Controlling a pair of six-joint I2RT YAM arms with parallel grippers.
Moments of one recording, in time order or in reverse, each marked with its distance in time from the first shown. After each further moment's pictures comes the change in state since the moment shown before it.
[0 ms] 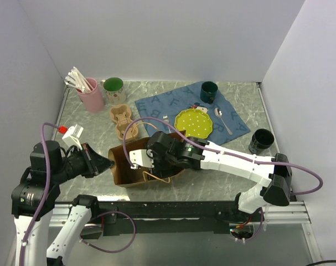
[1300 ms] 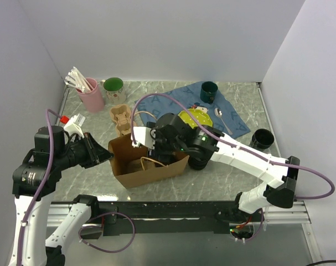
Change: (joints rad) left arm 0.000 0.168 0.105 -0.060 -0.062 0.015; right arm -0.071 -0.045 0.153 0.032 0.000 0.057
